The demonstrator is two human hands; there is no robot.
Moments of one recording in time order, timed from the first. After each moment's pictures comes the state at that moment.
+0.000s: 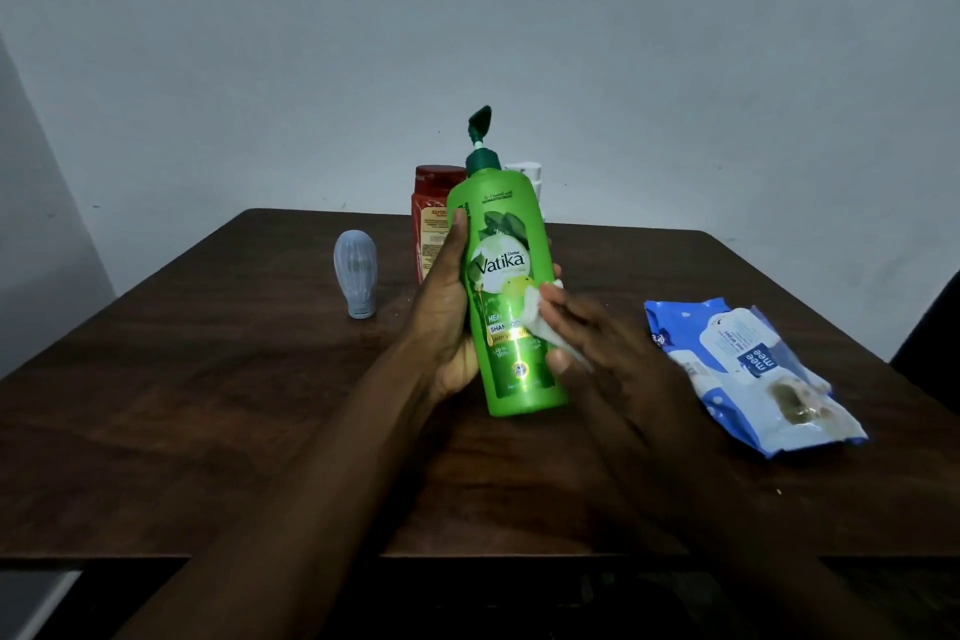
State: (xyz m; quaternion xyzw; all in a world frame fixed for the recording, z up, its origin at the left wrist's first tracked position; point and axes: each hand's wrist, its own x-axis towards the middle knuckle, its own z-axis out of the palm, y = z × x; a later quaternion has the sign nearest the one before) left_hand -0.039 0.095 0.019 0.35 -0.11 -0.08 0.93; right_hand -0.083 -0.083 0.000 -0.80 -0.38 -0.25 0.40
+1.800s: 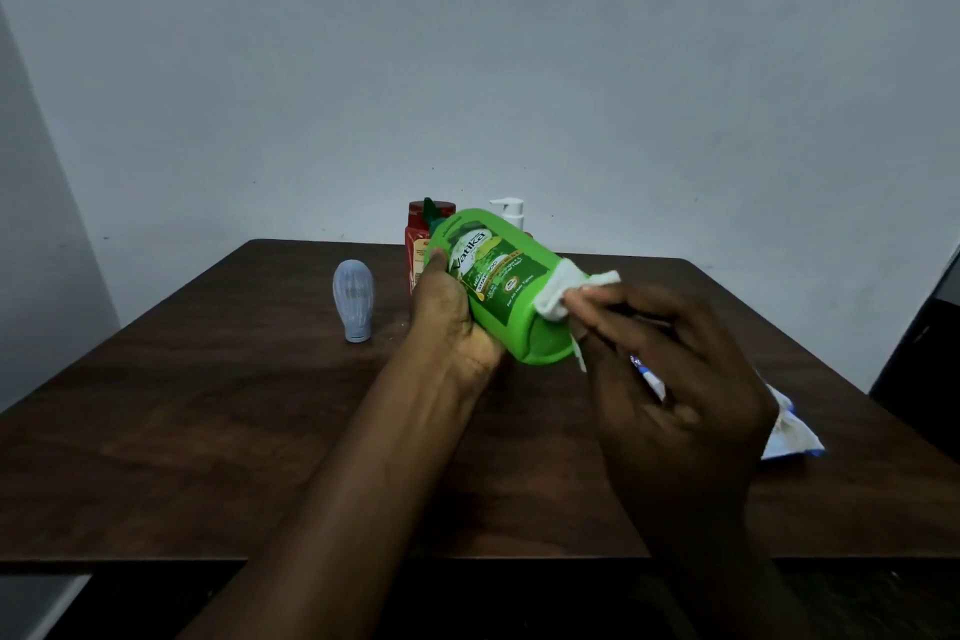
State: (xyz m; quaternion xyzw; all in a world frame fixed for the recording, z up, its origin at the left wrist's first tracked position) left_hand -0.072 0.061 0.081 0.24 0.08 0.05 0.97; right_hand -0.133 -0.070 0.026 -0.66 -0.33 -0.53 0.41
